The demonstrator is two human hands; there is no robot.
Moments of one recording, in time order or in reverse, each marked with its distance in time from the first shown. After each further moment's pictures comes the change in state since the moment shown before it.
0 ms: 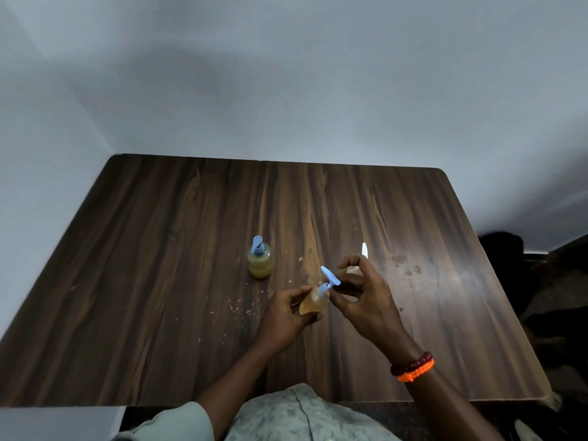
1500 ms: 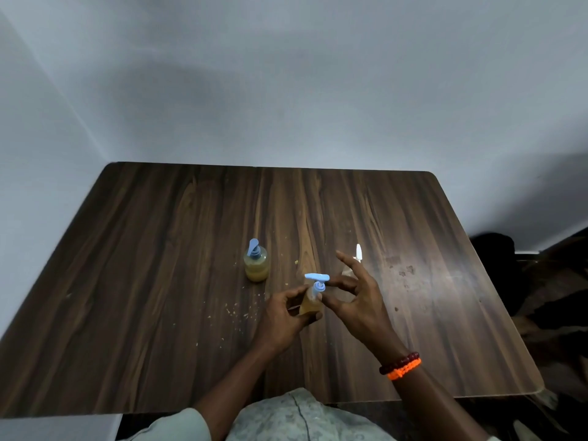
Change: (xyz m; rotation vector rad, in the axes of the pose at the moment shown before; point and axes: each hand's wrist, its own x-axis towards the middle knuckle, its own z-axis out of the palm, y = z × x) left_hand -0.004 0.001 0.002 0.039 0.017 0.003; right_hand -0.006 0.020 0.012 0.005 0.010 0.118
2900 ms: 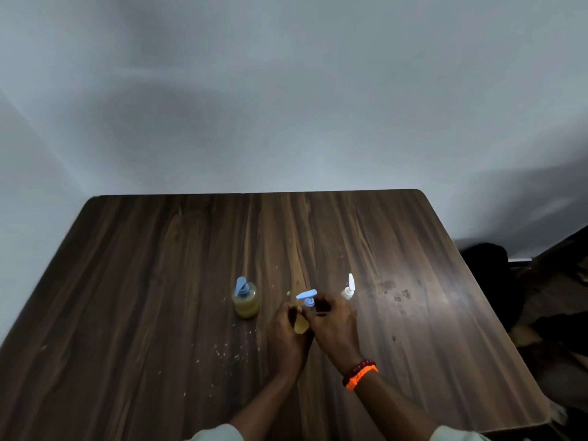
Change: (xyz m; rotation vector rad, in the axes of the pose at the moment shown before) left_hand 0.041 0.008 0.042 0.076 0.410 0.014; right_hand 0.045 0.006 0.040 -0.002 0.221 0.145
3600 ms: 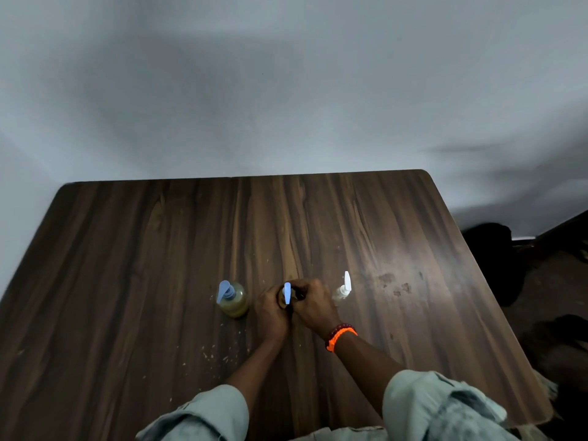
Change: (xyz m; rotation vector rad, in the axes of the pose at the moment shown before) left_hand 0.071 -0.015 0.016 0.270 -0.037 -0.008; right_hand 0.074 0.033 0.029 -0.193 -0.311 -0.007
